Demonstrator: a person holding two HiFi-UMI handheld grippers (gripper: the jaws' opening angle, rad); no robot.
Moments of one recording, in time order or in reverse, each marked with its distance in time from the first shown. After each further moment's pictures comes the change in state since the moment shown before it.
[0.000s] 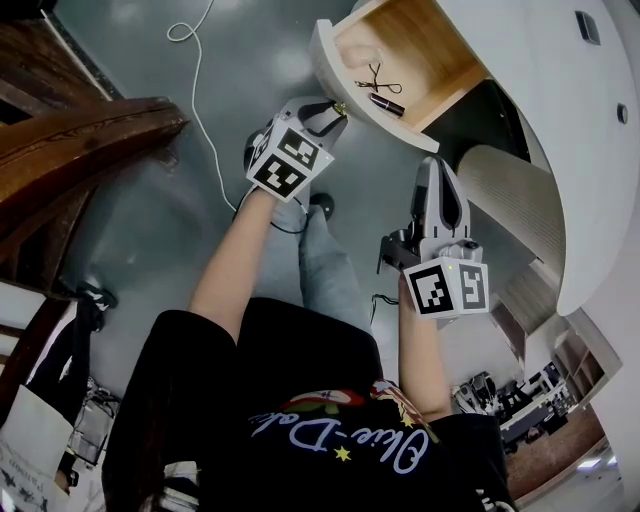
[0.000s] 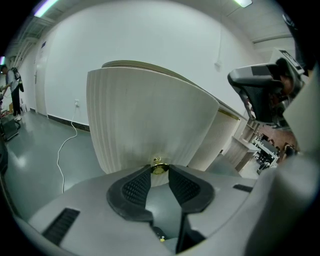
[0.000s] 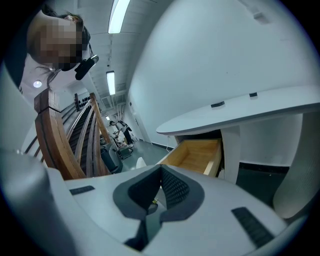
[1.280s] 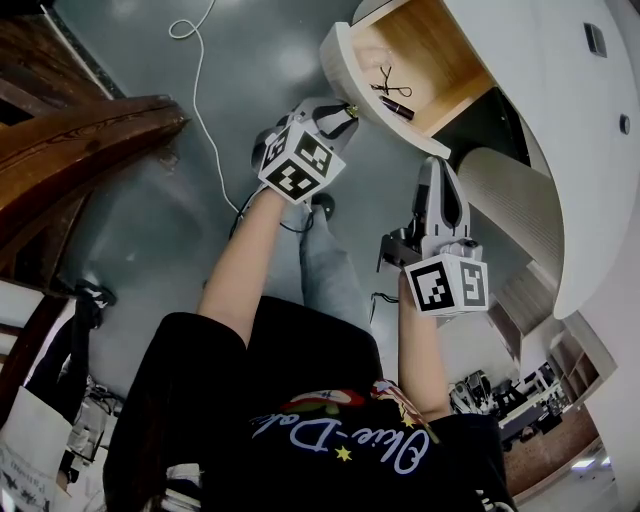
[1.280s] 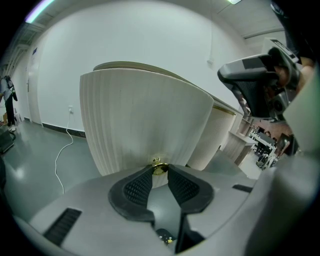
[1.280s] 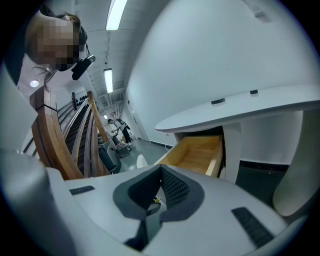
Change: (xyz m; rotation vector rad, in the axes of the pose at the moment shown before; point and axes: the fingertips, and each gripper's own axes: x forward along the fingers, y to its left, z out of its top) left arm 0.000 -0.001 0.001 0.079 -0.011 -0.018; right arm 0.012 0.010 -0.009 0.008 0.020 -0.017
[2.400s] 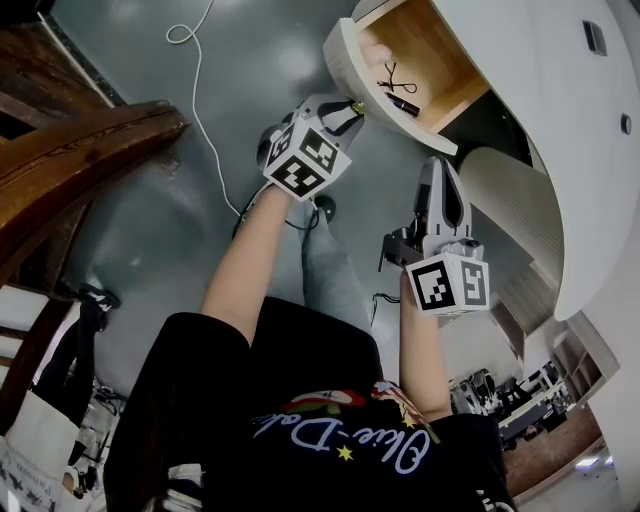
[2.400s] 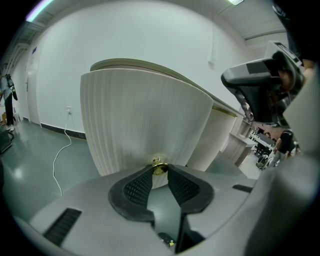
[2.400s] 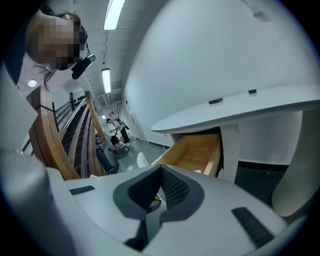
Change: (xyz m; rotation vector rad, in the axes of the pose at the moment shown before) left arm 0.025 0.009 0.025 -0.001 -0.009 -0.009; right arm 0.014 -0.022 0.012 0.009 -0.002 -0.021
